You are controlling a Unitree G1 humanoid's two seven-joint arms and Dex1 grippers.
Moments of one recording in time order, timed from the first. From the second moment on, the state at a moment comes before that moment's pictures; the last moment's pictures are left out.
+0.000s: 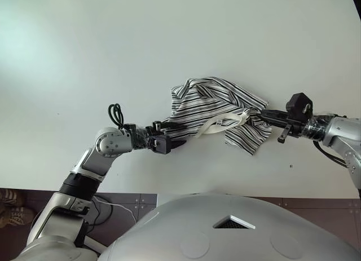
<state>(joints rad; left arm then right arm) 0.05 0.69 -0.35 0.11 0.14 -0.60 -0.86 0.17 -0.84 0.08 -0.36 0.41 0.43 0.85</state>
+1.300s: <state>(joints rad) -0.08 0.60 -0.37 0.22 0.24 -0.60 -0.76 -0.01 -0.68 0.14 -0.23 0.47 0.64 0.71</state>
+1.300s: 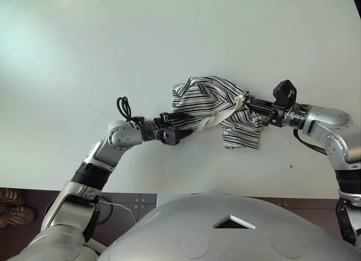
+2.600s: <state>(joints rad) -0.14 0.66 -0.34 0.29 0.76 -0.79 -0.07 0.11 -0.69 0.15 -0.31 0.35 0.54 0.80</state>
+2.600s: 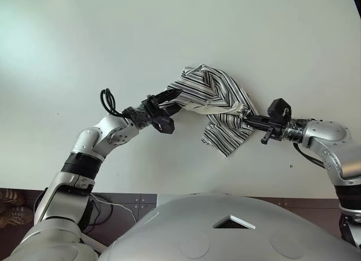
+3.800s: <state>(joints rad) -0.18 0.68 -0.33 0.39 0.67 -0.83 -0.09 0.14 -0.68 0.10 -0.36 0.36 0.52 0.82</state>
